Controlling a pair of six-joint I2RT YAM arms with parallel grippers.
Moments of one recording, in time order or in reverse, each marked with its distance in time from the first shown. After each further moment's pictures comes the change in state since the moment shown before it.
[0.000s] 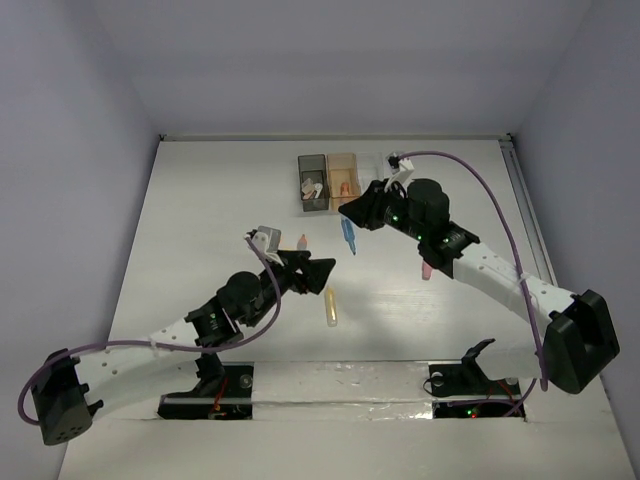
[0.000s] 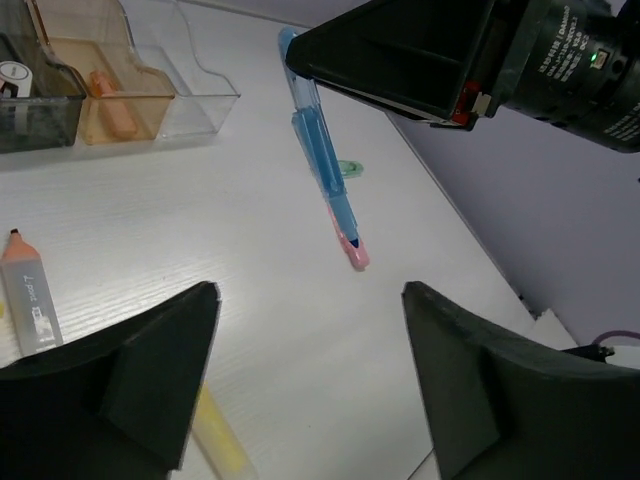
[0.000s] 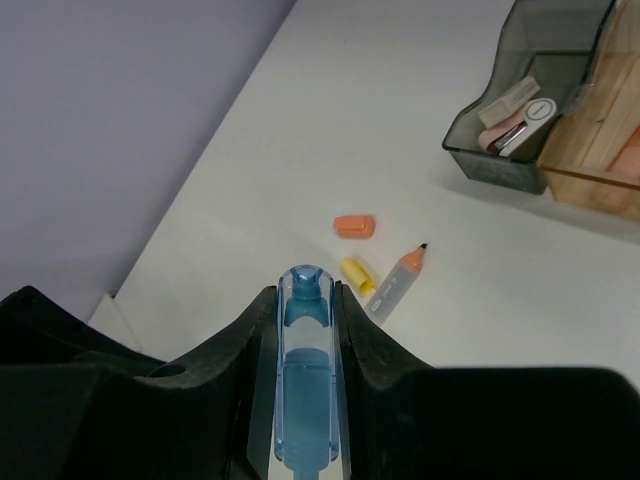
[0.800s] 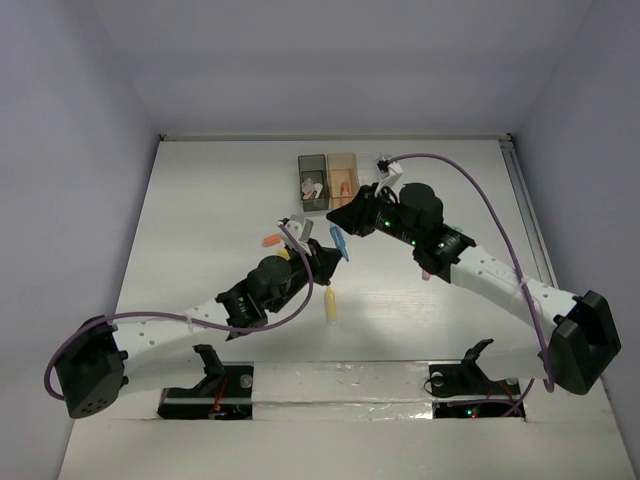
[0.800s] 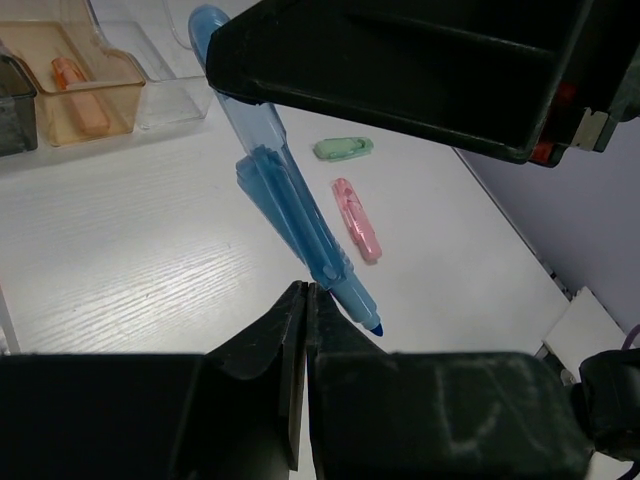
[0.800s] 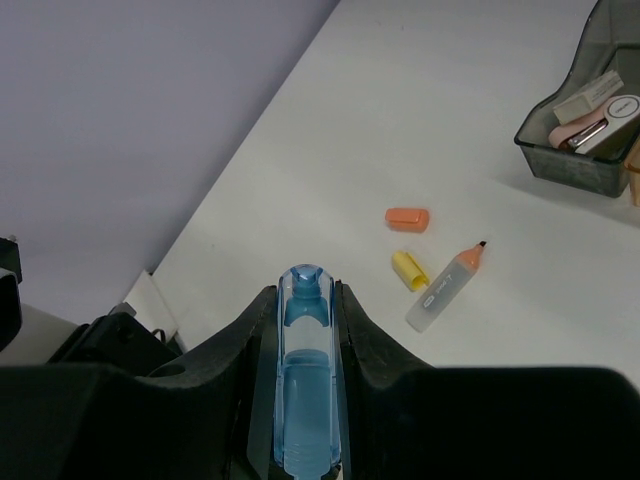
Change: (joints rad) left arm 0.006 0.311 0.119 0.108 0.052 0.055; right arm 0.087 -0.010 0.023 -0.006 -0.011 0.031
